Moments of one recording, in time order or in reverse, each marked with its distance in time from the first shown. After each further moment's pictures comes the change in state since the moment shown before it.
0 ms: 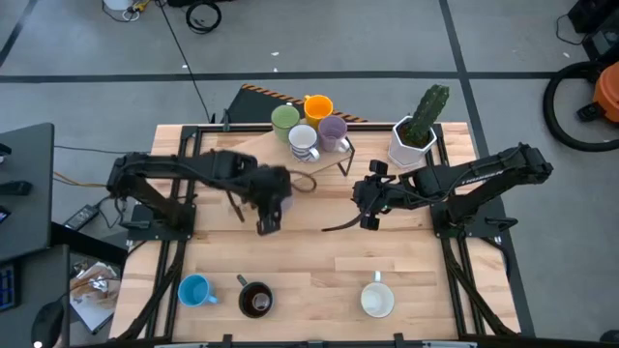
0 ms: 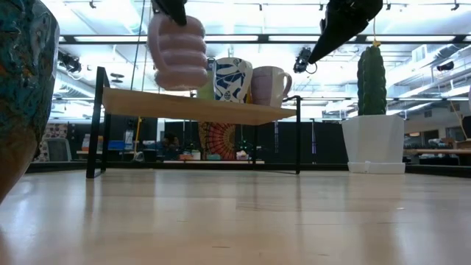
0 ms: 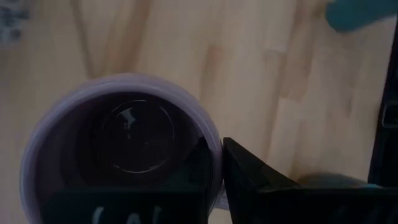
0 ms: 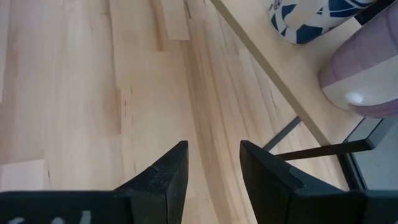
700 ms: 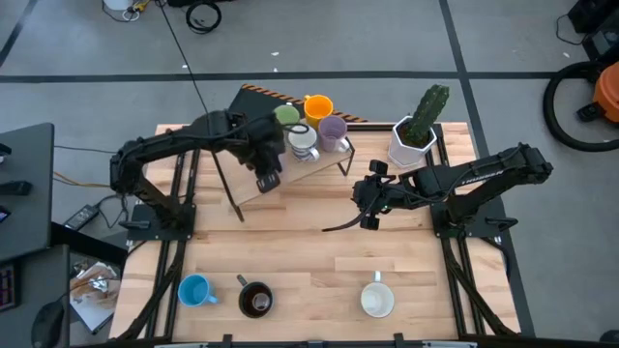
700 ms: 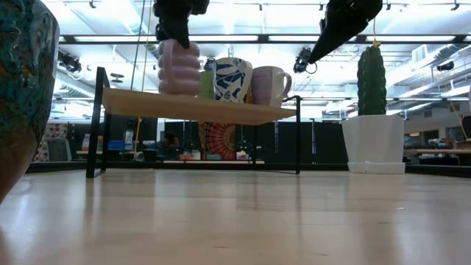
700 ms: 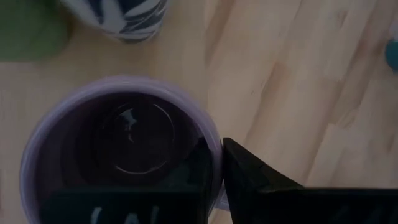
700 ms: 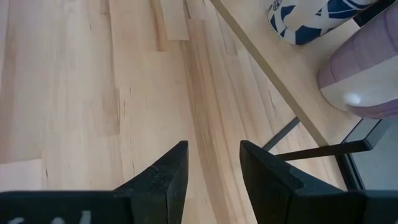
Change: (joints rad) left arm 0.324 0.001 0.055 -0.078 0.058 0.124; right arm 0.000 0.000 0.000 0.001 0.004 -0.007
